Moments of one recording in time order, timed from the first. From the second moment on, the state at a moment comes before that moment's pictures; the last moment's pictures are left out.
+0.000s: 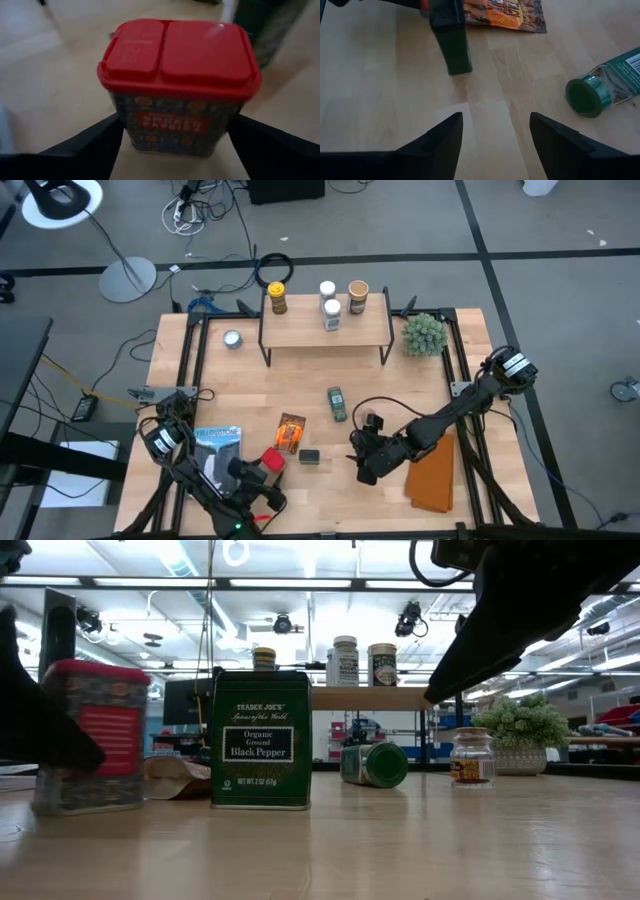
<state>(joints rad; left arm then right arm) -0.94 2.21 1.42 -1.18 -0.95 -2.11 0.56 1.67 0.96 -0.20 0.50 0.62</state>
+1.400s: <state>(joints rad) -1.04 2.21 1.64 -1.40 -0.83 -2.08 0.60 1.67 0.96 -0.14 0.47 0.71</state>
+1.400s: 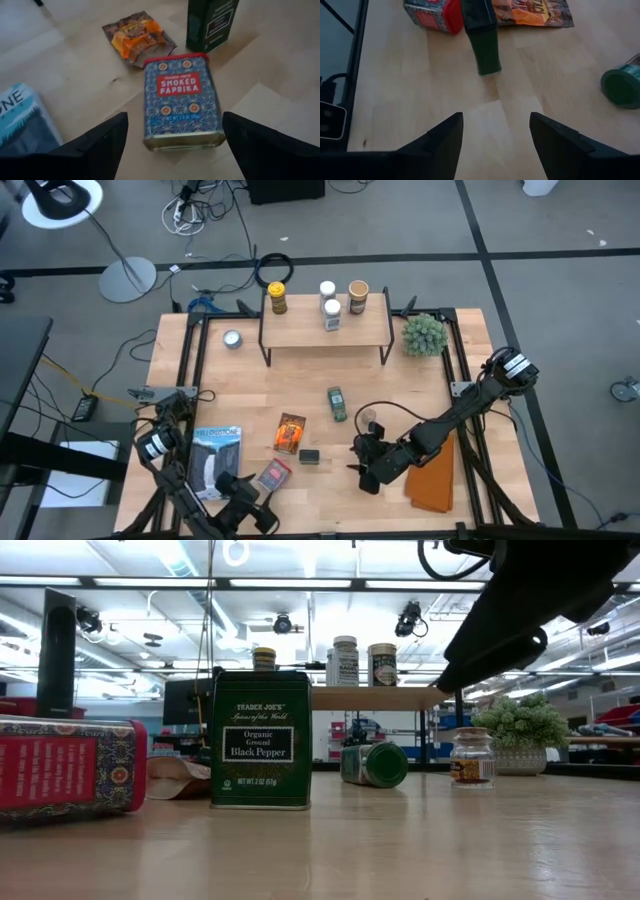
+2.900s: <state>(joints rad) -0.82 1.44 1.16 -1.38 -1.27 -1.54 0.43 1.67 1.00 0.15 0.40 0.40</state>
